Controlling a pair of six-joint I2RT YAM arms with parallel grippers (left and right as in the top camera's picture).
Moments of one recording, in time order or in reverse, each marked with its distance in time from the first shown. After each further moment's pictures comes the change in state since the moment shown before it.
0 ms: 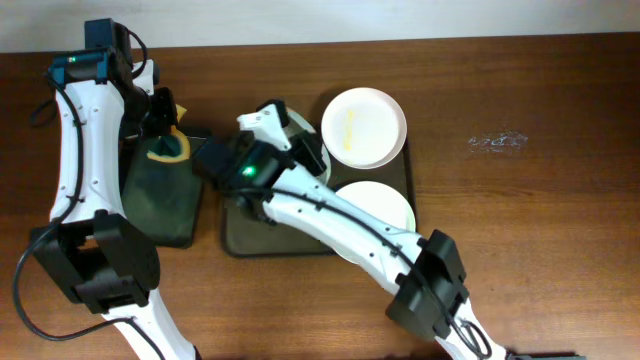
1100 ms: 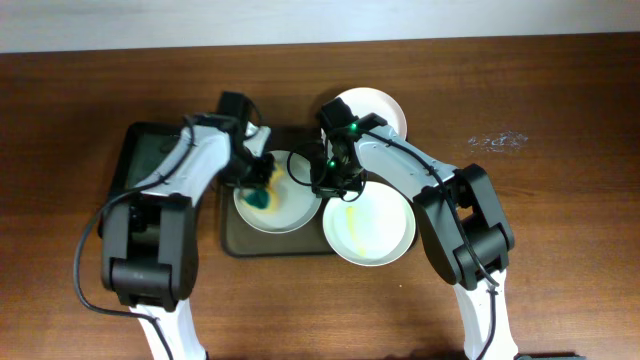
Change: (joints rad) left arm -0.313 -0.002 -0.556 0.427 0.111 0.044; right arm -0.479 0.018 -0.565 0.621 -1.485 -0.071
